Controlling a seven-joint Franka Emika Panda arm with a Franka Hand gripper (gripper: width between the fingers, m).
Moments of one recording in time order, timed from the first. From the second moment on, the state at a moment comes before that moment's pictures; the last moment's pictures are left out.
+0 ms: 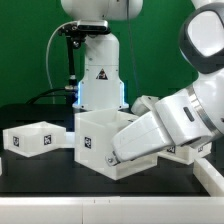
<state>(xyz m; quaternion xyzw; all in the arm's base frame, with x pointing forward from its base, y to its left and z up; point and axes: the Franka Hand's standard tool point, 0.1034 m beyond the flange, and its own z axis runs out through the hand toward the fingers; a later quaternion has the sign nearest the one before) 0.563 0.006 0.039 0.81 0.38 -0.34 0.28</state>
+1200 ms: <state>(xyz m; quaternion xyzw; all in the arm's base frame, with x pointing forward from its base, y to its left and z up) 0.561 -0.005 0.038 0.85 0.27 -0.42 0.17</state>
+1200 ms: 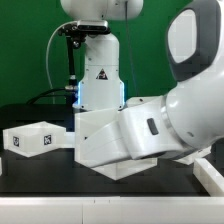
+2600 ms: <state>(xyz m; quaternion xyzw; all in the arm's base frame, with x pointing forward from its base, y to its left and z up) 0.547 -0.004 0.031 0.84 0.27 -0.43 0.18</state>
